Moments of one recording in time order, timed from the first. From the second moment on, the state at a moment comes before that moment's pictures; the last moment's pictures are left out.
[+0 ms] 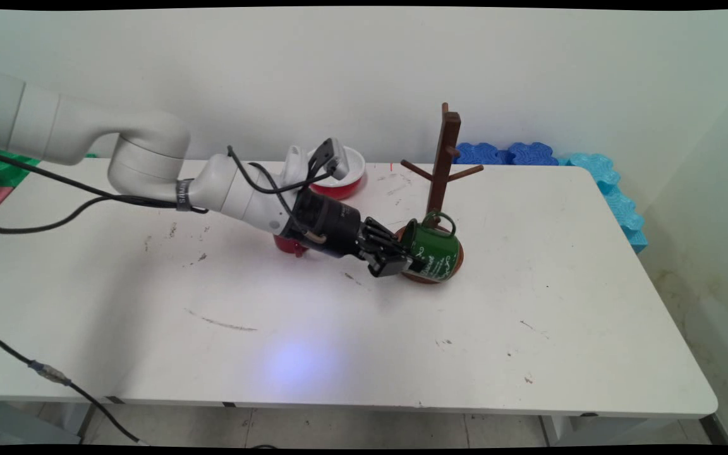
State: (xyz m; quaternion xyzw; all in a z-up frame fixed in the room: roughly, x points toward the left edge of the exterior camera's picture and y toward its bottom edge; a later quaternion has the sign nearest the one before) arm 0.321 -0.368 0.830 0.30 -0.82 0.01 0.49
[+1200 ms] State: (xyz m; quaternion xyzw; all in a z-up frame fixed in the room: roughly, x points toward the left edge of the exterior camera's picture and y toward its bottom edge) arm 0.354 -0.336 0.875 0.25 -0.87 0.08 0.42
